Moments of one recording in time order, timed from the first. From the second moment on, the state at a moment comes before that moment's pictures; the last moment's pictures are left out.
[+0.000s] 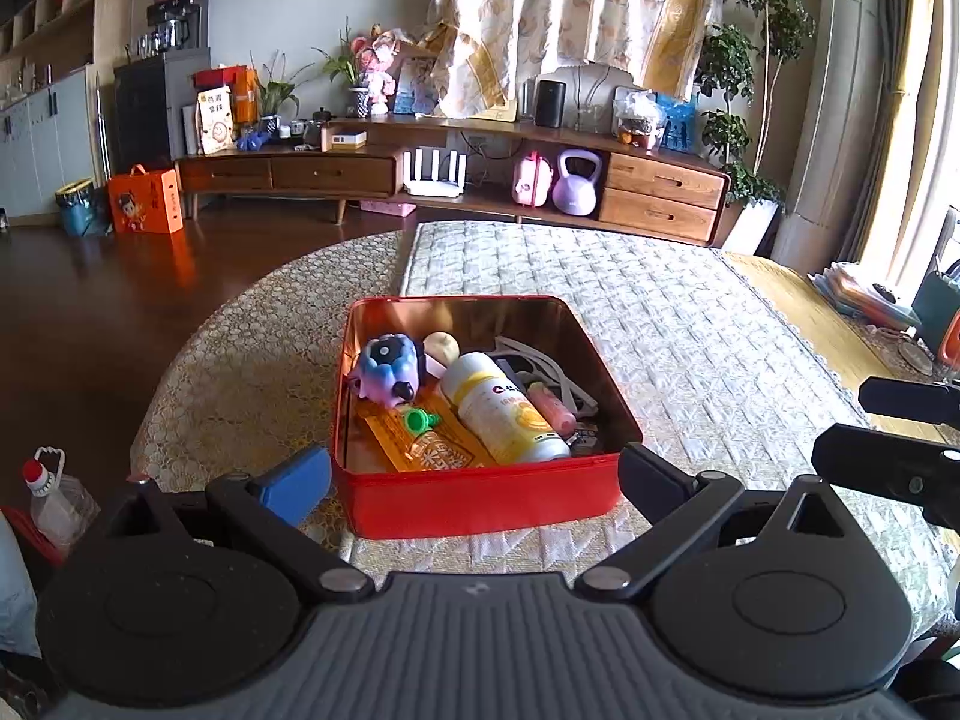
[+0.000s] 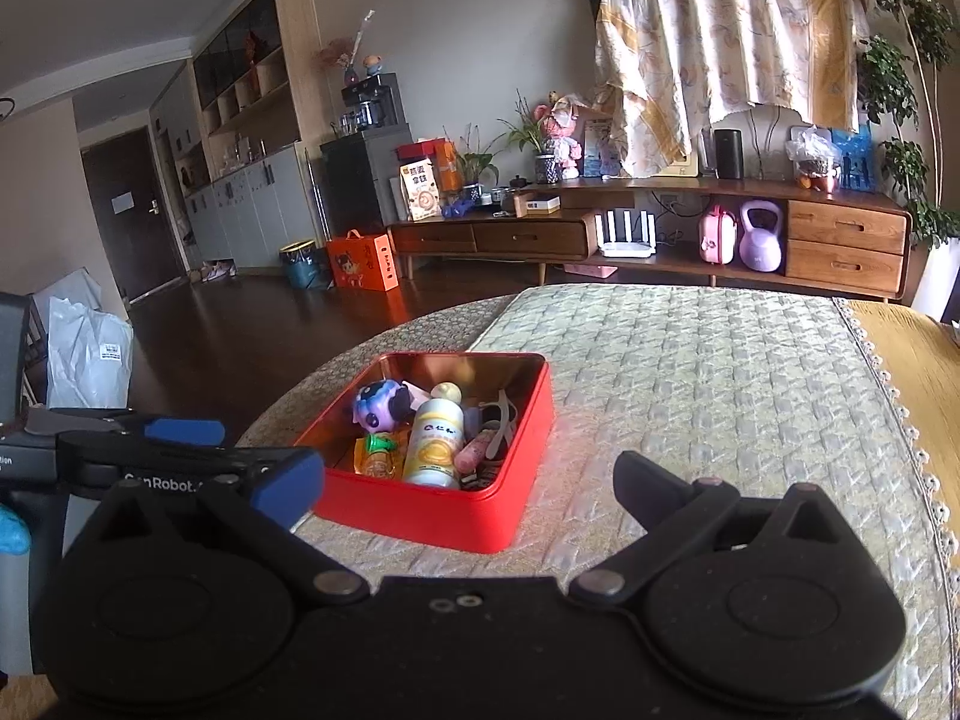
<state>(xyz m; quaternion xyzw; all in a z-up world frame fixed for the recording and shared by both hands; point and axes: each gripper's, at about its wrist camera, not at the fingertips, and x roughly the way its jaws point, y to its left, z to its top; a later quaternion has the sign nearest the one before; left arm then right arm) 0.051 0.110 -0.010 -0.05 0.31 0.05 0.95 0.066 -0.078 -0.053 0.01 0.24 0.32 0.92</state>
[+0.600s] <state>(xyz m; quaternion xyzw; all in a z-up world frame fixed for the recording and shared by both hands) 0.048 0.099 -0.009 -0.04 0.30 0.05 0.95 0.062 -0.073 -0.062 0.00 0.24 0.32 0.91</state>
